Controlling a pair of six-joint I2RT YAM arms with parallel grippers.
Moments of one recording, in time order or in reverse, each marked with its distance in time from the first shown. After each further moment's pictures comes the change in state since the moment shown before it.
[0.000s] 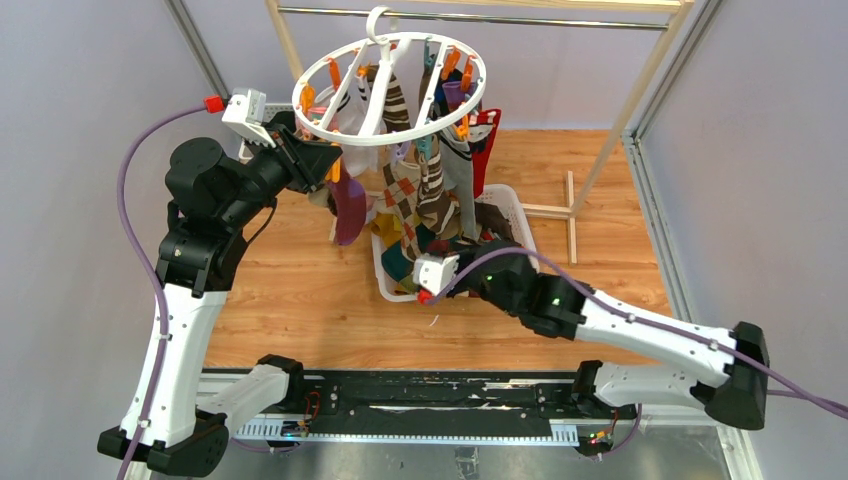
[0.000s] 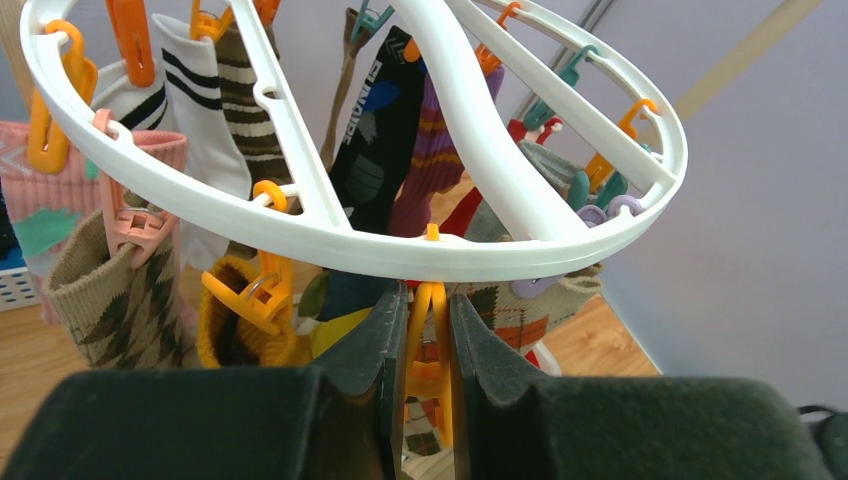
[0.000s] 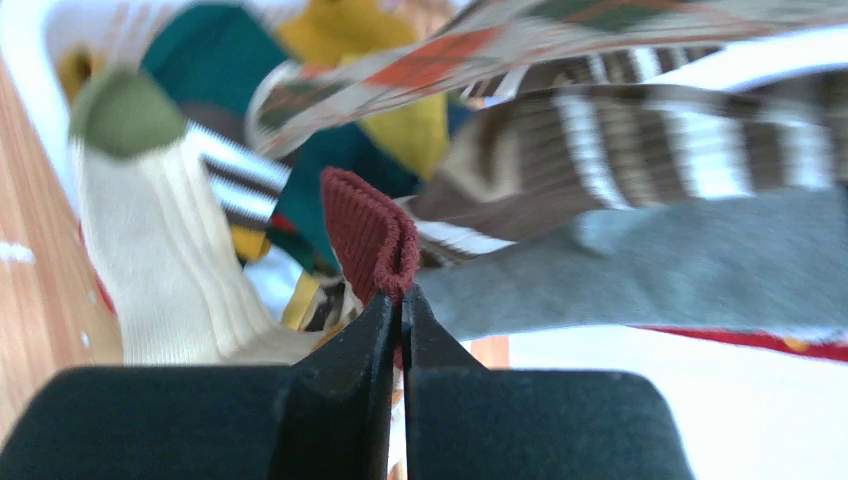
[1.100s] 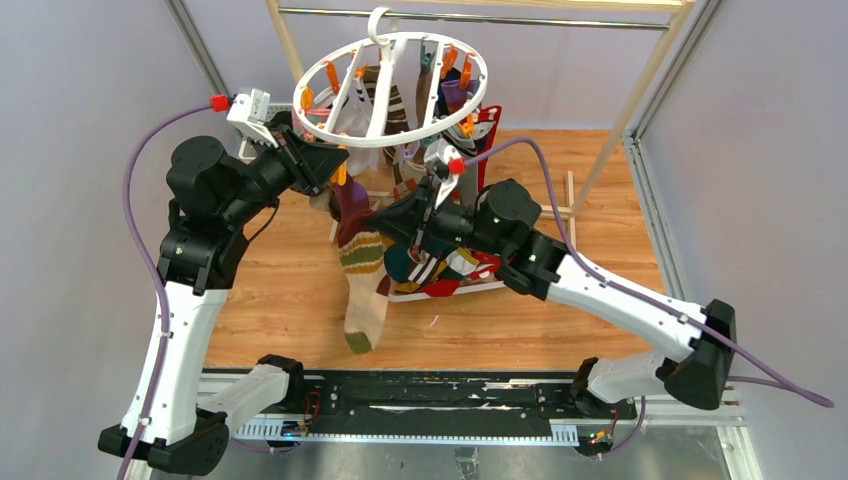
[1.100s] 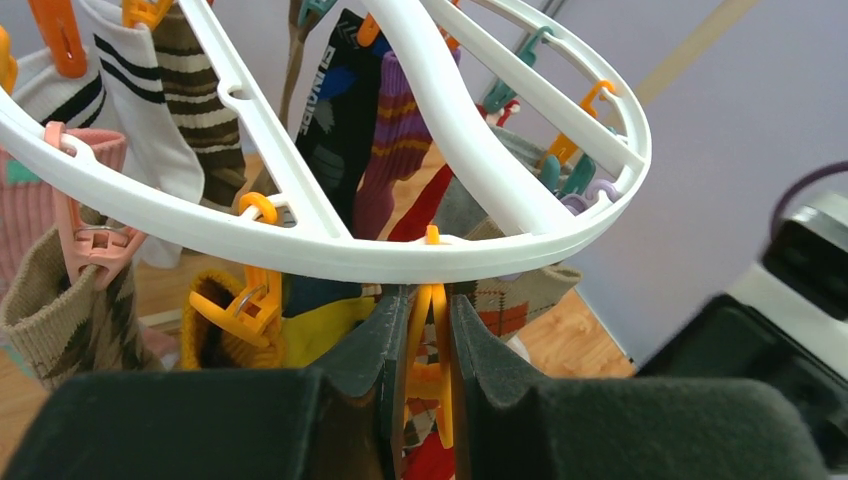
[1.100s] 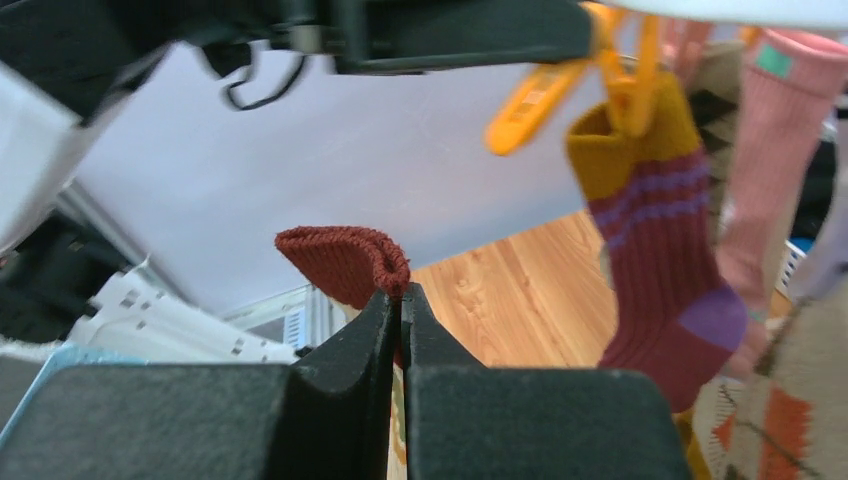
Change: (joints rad) left arm 0.000 0.007 0.000 0.008 0.081 -0.039; right arm -0.109 0.179 0.353 0.456 -0.668 1.256
